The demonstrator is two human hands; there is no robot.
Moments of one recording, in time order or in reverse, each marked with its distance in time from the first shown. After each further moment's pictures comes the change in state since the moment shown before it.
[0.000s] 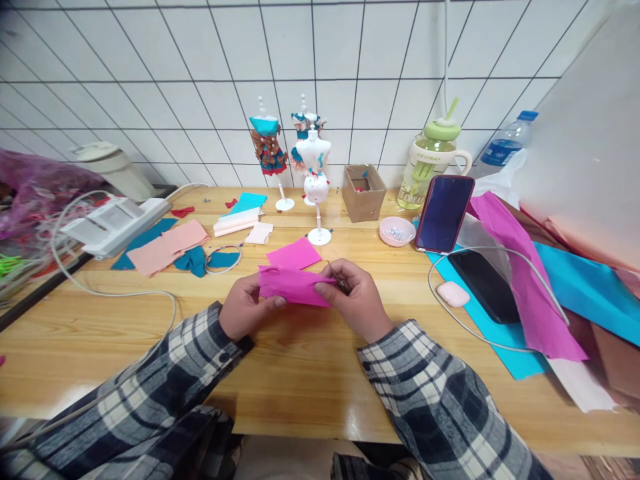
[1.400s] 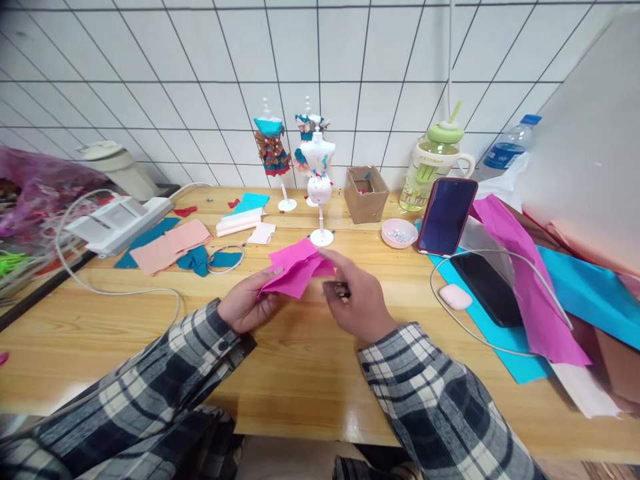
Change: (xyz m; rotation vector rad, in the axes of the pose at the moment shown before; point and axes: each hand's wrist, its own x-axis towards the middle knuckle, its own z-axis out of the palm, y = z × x) left_hand 0.013 -0.006 0.000 -1.059 0.049 -0.644; right_hand 0.000 -0.002 -0.004 -0.652 0.049 -0.343
